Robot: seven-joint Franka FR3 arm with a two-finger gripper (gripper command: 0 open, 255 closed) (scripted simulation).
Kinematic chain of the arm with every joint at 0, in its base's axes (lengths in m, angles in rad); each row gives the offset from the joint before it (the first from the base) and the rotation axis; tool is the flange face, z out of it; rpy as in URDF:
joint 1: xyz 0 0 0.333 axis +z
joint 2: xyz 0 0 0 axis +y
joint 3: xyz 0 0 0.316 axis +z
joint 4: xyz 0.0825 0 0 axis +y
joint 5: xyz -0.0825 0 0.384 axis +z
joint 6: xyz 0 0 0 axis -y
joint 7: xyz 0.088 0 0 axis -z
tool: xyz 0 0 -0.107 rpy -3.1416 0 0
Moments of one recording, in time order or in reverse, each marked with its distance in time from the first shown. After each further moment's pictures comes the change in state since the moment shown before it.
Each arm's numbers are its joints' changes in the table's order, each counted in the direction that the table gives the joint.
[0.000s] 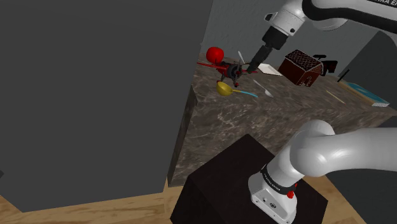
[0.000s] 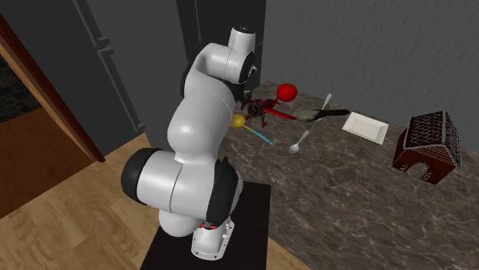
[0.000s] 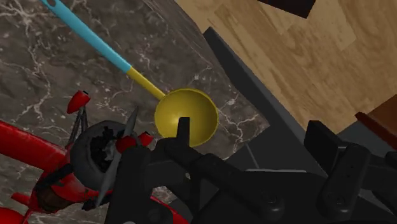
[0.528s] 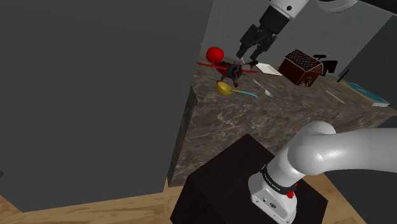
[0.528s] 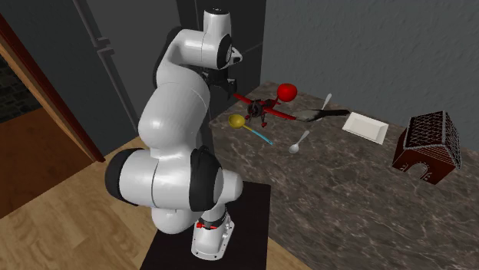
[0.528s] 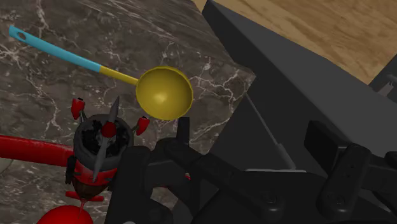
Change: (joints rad) arm -0.085 0.018 0.218 -0.101 0.088 -0.003 0.438
